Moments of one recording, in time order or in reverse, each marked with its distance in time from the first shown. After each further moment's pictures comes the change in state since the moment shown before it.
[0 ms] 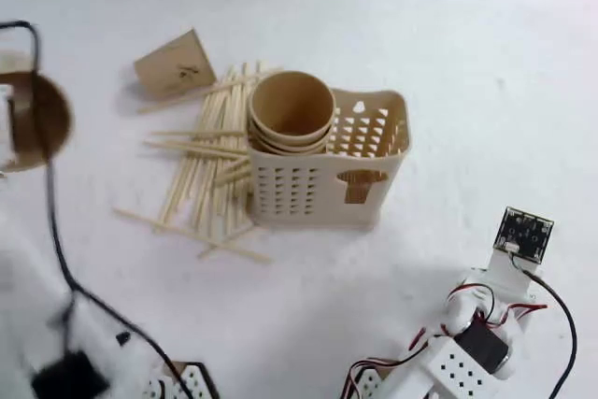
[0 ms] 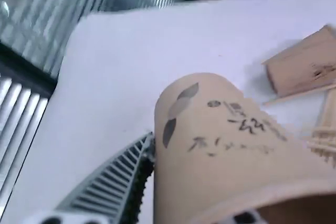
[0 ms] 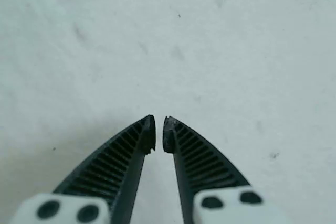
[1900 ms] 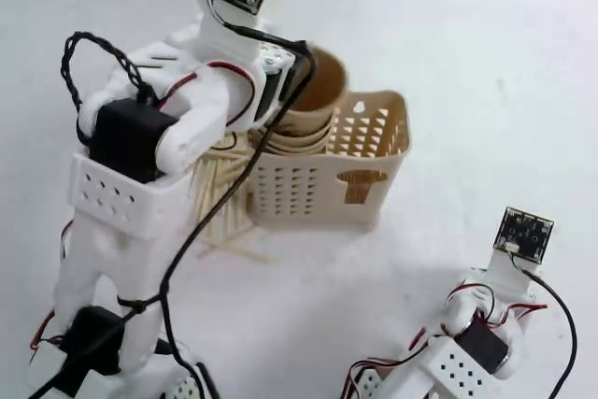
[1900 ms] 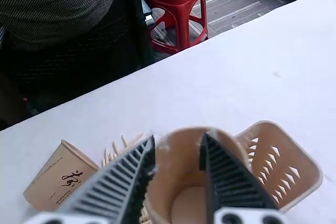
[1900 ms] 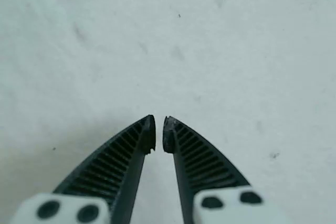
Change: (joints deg) left arm 53.9 10.9 -10.5 -7.8 20.9; right arm 0.0 0.0 0.0 0.0 0.0
